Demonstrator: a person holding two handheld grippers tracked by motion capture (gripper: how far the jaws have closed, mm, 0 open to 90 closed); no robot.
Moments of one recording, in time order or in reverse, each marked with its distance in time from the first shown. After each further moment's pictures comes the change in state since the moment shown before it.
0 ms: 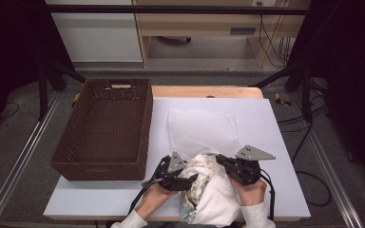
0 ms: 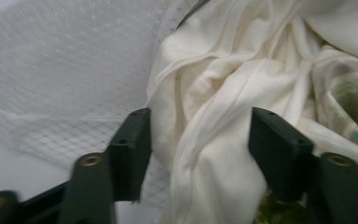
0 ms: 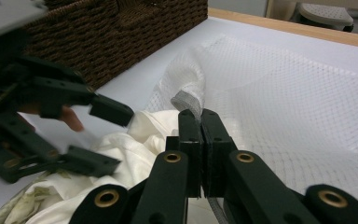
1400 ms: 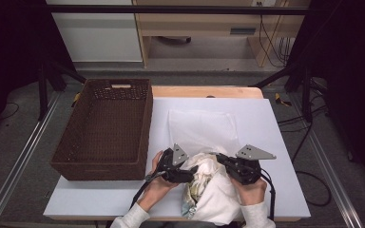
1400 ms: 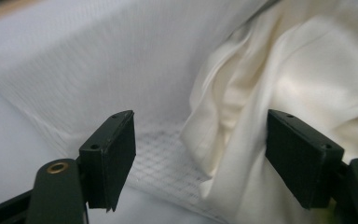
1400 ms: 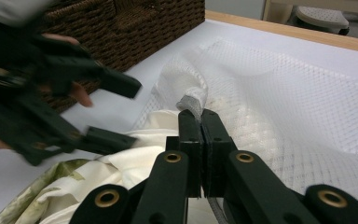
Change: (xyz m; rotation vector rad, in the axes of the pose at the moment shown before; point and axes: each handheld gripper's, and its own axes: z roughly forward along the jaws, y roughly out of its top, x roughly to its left) left arm 0.010 0.014 0.010 0.043 0.137 0.041; right arm -0.001 0.001 0.000 -0.006 -0.009 -0.006
